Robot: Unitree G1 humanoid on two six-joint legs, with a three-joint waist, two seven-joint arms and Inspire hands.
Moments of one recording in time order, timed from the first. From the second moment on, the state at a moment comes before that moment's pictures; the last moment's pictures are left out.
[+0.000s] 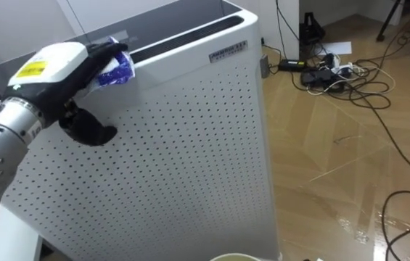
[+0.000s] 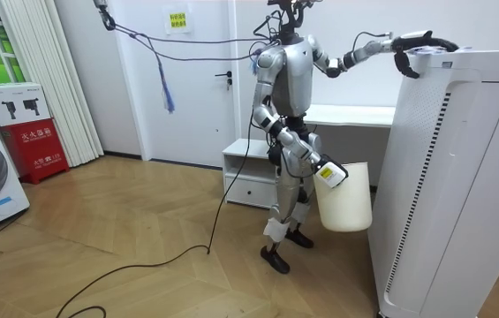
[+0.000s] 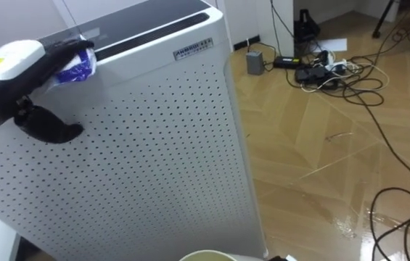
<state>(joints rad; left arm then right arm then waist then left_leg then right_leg) -0.43 0.66 0.05 -0.06 0.66 0.00 -0.39 0.11 -0.42 0.22 0.40 0.02 0.09 0.30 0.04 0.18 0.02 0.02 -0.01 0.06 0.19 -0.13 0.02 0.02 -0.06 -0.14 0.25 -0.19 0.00</state>
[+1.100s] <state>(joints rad) -0.44 0.69 0.05 -0.10 0.66 0.03 -0.36 0.11 -0.42 0.24 0.40 0.00 0.12 0.27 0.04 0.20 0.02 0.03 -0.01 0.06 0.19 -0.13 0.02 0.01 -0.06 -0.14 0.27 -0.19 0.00</state>
